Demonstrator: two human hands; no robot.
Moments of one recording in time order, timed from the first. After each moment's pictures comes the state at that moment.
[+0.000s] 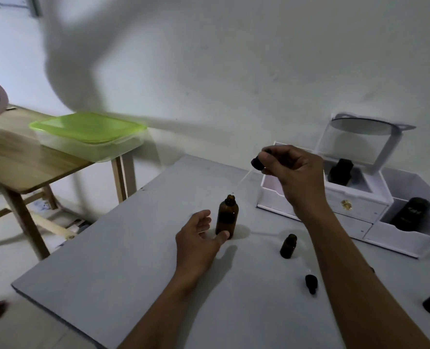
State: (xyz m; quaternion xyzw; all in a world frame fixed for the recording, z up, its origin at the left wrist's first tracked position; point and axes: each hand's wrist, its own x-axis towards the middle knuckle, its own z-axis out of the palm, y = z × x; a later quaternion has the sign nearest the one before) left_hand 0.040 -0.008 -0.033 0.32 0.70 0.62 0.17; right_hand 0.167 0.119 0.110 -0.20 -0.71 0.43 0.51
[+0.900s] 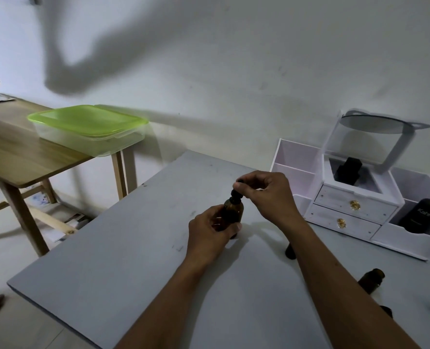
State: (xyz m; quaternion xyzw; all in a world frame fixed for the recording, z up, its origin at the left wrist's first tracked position) left_hand 0.033 0.018 -0.029 0.37 0.68 0.61 0.18; right_hand 0.132 0.121 0.061 -0.26 -0.82 0.35 0.38
